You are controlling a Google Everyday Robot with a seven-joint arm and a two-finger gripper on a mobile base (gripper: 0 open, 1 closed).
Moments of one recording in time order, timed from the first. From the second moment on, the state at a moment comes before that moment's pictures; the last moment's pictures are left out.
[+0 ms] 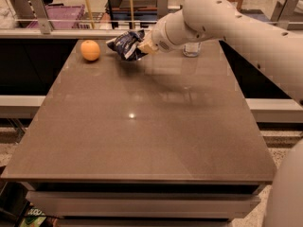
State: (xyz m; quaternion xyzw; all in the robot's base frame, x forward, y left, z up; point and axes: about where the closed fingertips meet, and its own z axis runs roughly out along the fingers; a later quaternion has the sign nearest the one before) arm 0.737 0.015 0.900 -0.54 0.70 0.07 0.46
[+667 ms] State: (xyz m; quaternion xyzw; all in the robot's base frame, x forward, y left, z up) arm 0.737 0.019 0.898 -0.55 0.70 0.07 0.46
